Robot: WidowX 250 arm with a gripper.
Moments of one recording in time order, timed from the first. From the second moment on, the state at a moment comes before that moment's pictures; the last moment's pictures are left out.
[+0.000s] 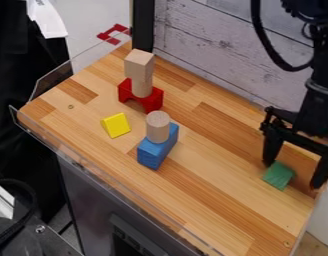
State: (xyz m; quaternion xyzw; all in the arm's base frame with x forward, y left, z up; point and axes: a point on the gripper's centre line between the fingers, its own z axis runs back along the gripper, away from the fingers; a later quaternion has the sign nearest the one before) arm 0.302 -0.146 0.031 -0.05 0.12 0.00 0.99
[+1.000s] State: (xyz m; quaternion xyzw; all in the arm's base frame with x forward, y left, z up) arm 0.313 -0.138 0.008 -0.06 0.15 0.01 0.99
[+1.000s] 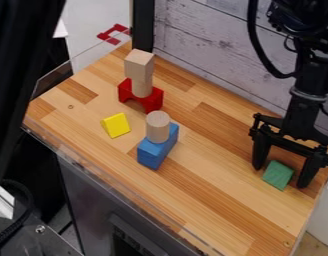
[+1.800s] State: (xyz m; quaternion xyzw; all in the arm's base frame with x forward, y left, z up) arm 0.296 -0.101 0.096 -0.05 0.08 0.02 1.00
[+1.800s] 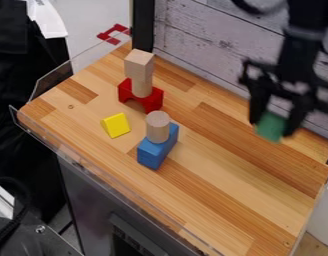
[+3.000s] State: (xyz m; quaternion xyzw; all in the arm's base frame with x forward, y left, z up) arm 0.237 0.008 0.104 -0.06 0.09 0.17 0.98
